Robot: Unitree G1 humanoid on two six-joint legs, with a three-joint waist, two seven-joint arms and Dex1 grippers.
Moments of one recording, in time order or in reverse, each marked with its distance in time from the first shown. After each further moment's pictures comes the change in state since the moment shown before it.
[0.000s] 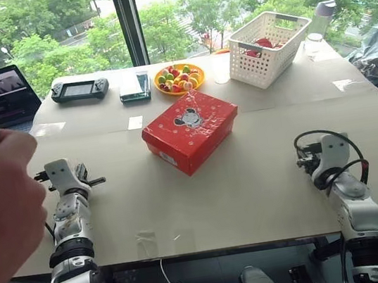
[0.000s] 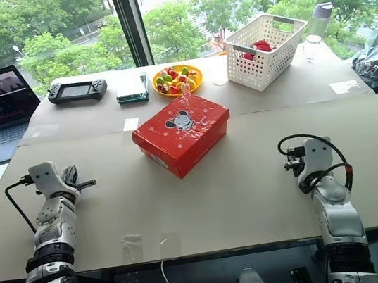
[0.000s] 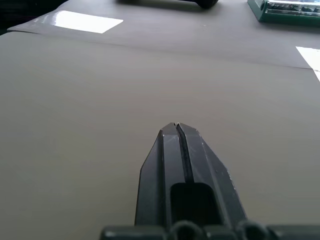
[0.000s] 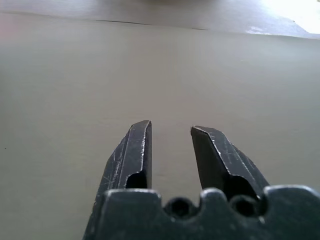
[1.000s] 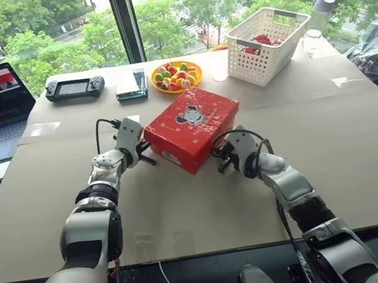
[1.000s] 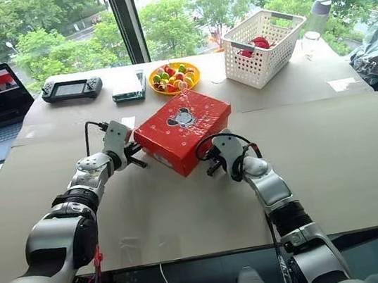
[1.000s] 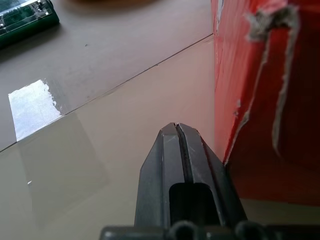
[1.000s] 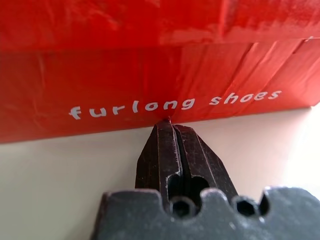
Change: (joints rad) left arm -0.498 -0.087 -0.331 0.502 0.300 -0.103 -0.448; right arm -0.364 0.106 0.410 0.231 -0.118 0.045 0.261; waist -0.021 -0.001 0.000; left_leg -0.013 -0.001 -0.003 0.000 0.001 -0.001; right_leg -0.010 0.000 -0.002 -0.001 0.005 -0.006
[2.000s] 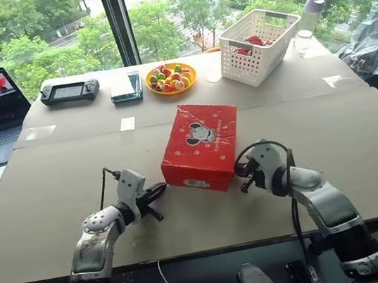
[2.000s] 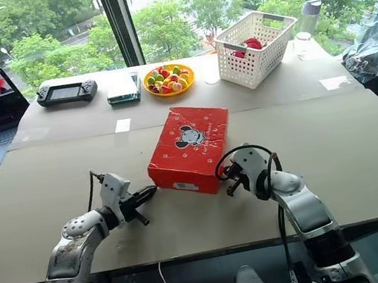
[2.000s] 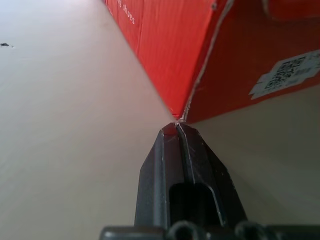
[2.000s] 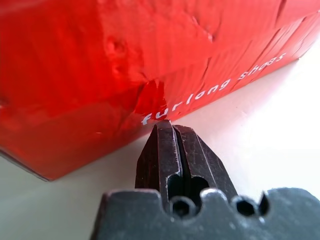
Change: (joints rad) left arm 0.919 0.033 0.026 -1.469 -0.287 0.693 -0.085; right arm 0.236 -0.148 -0.023 -0.400 0.068 0.200 0.172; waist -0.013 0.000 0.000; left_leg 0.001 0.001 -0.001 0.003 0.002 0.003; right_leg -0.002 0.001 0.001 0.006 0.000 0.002
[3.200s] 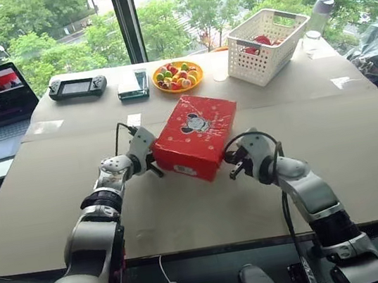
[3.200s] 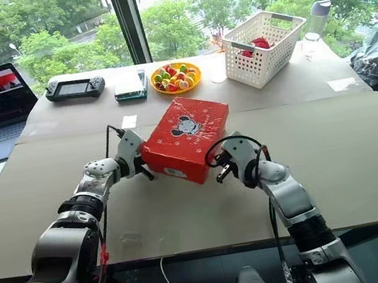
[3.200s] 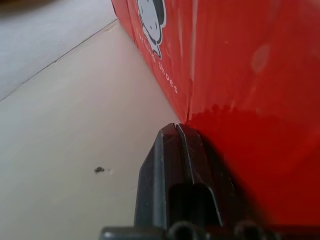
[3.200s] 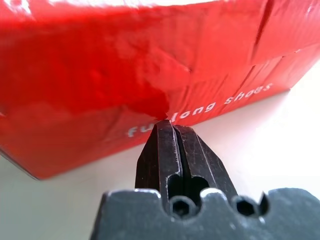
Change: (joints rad) left arm -0.828 -0.042 -0.122 1.366 0.264 -0.716 -0.056; right arm -0.061 0.061 -0.017 0.040 -0.029 -0.016 -0.101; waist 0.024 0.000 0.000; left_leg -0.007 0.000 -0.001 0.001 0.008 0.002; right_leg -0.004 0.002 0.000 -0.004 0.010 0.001
